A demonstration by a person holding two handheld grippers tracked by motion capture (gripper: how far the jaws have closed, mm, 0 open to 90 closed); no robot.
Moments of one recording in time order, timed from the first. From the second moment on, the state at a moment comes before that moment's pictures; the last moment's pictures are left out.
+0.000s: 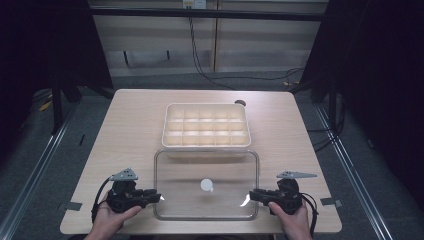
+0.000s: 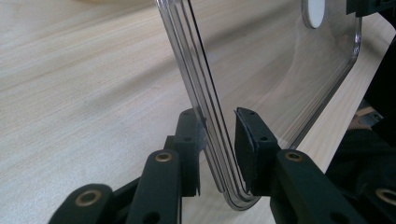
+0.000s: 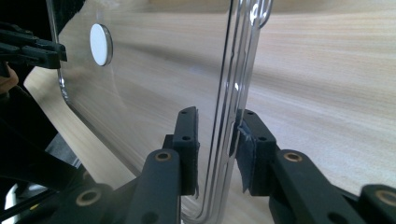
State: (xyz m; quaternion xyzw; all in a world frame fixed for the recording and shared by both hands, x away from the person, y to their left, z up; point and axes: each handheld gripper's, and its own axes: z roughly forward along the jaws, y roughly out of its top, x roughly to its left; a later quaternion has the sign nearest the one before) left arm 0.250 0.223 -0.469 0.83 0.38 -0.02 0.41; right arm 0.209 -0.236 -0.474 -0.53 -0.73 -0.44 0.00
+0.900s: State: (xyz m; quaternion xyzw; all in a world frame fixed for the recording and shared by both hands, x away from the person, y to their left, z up) left arm 0.267 0.217 -0.478 0.84 0.40 -0.03 0.37; right arm 0.227 -0.221 -0.485 -0.55 -0.74 -0.38 -0.01
